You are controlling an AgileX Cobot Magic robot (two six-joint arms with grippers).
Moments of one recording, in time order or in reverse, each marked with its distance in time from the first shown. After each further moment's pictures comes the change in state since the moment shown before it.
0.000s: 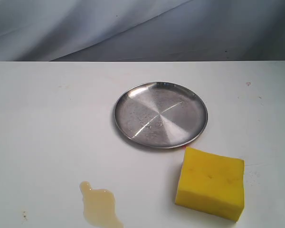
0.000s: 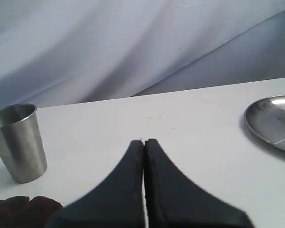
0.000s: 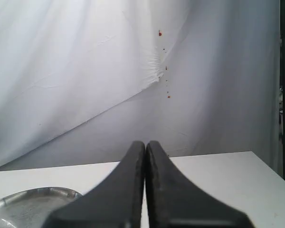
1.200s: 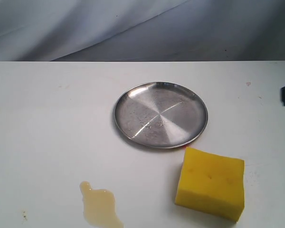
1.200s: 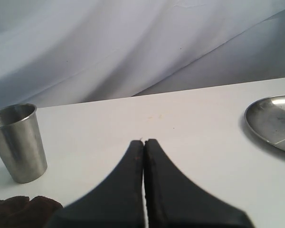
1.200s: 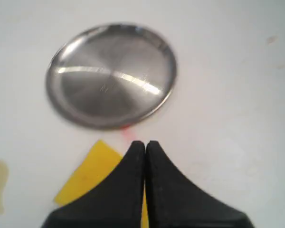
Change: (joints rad) left arm 0.000 0.000 0.000 0.000 0.000 0.000; right arm 0.199 0.935 -0.800 0.222 0.763 -0.208
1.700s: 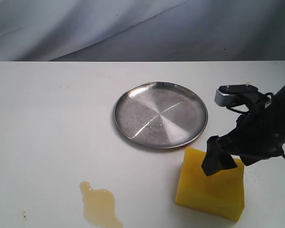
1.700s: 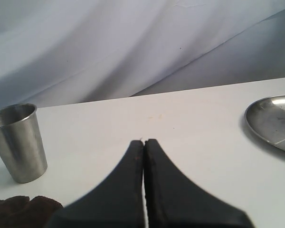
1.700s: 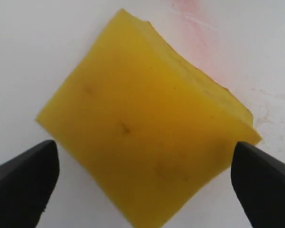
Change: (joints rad) left arm 0.000 0.000 0.000 0.000 0.000 0.000; right arm 0.103 0.604 -0.073 0.106 0.165 -0.163
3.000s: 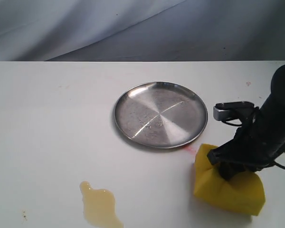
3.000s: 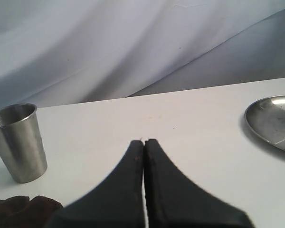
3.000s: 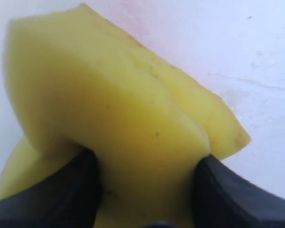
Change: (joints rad) left arm 0.000 0.000 0.000 0.000 0.000 0.000; right arm 0.010 0.154 -0.011 -0.151 -0.068 0.187
